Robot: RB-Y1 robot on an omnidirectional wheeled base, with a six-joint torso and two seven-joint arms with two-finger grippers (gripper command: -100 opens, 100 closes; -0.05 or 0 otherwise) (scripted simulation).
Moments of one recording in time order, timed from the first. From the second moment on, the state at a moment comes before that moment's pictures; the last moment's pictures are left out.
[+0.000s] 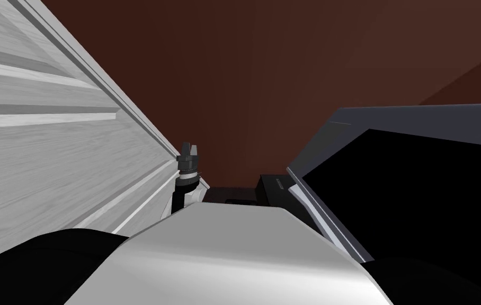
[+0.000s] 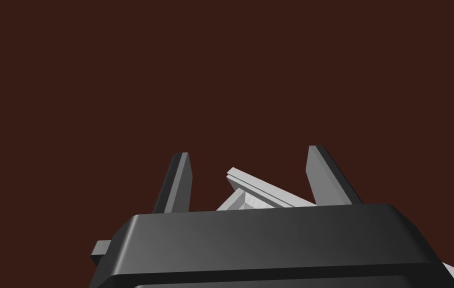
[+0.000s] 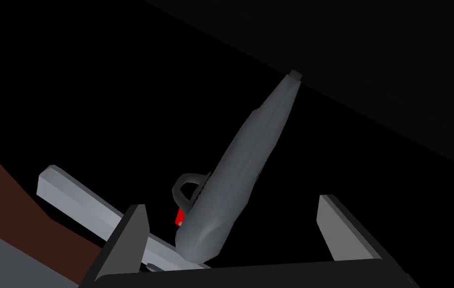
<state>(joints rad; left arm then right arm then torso) 0.49 0.04 0.03 -2.37 -0.07 -0.53 -0.15 0.88 -0.23 0.30 -1.41 0.59 0.98 -0.12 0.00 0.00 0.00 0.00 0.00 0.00</state>
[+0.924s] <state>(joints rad) 0.49 0.04 0.03 -2.37 -0.07 -0.53 -0.15 0.85 -0.23 0.29 -1.37 0.59 0.96 -0.11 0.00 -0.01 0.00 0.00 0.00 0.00</state>
